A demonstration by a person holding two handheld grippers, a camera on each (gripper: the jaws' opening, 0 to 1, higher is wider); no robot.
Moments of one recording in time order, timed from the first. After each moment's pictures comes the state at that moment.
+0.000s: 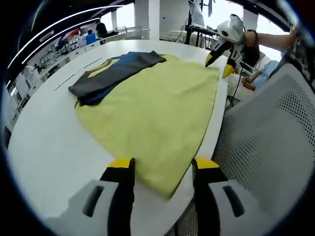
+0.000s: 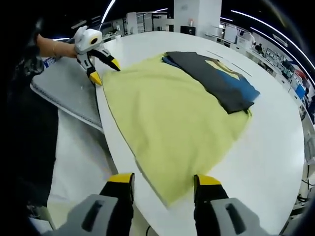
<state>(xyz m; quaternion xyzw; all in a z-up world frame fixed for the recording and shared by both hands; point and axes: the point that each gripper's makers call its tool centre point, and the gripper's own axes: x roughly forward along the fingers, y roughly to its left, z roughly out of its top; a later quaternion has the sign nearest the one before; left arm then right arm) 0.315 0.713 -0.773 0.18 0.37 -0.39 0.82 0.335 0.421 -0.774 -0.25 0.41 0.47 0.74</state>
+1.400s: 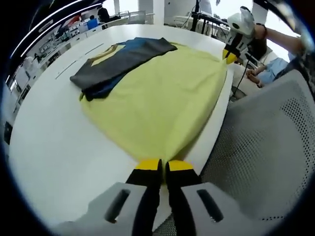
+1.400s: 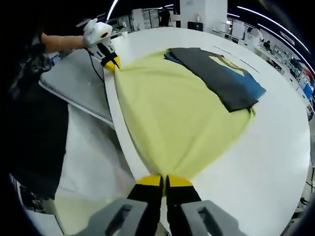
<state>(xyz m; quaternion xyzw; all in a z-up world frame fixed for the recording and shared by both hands) 0.301 0.725 -0.771 0.19 0.45 -0.37 0.79 0.315 0.415 -0.772 -0.24 0.44 0.50 0.71</state>
